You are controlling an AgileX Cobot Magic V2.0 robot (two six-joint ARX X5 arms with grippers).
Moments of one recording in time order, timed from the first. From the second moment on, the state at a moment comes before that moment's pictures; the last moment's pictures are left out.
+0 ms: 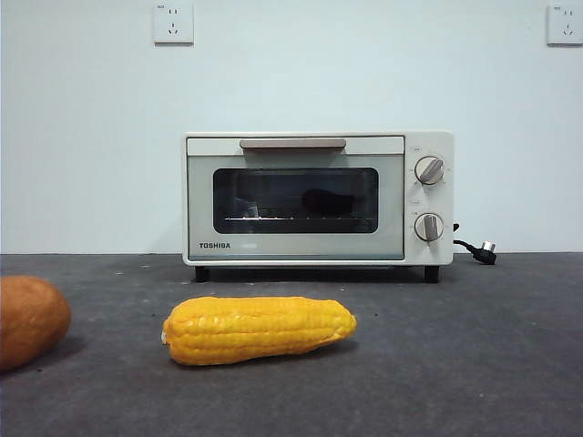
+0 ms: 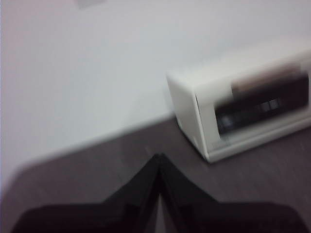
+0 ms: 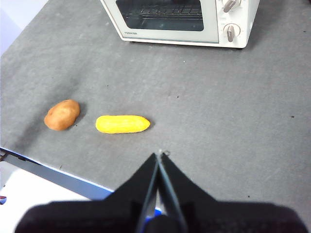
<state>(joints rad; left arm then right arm) 0.04 0.20 0.41 -0.25 0.22 0.23 0.50 0.61 1.36 -1.35 -0.05 0.24</state>
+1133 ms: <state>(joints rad) 0.00 0.01 0.04 -0.22 0.16 0.01 0.50 0.61 1.36 -1.35 -0.05 0.24</state>
